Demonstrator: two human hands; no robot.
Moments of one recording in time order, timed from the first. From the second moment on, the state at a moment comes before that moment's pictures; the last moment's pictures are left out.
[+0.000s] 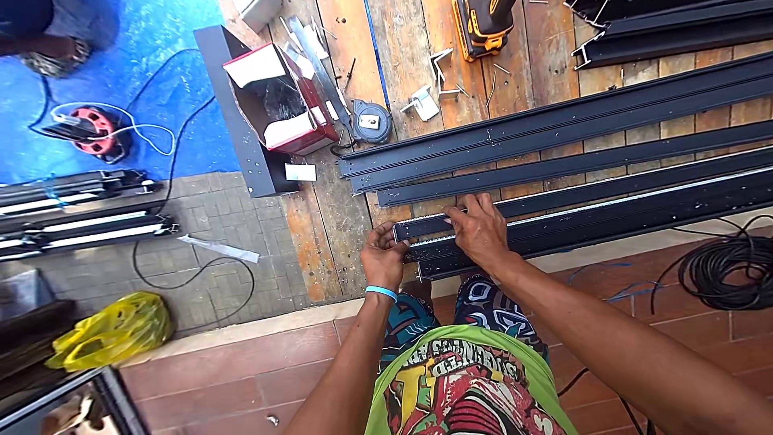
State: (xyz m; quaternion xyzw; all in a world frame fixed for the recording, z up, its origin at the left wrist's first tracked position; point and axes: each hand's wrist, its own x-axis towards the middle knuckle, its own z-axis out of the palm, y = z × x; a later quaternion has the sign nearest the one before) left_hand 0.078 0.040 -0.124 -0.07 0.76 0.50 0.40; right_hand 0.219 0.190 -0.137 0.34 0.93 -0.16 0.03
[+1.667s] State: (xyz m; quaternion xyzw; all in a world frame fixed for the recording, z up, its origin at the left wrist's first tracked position) left_hand 0.092 0.073 -0.118 -0.14 0.87 0.35 0.32; right_hand 0.060 0.473 -0.023 0.33 0.73 -0.48 -0.36
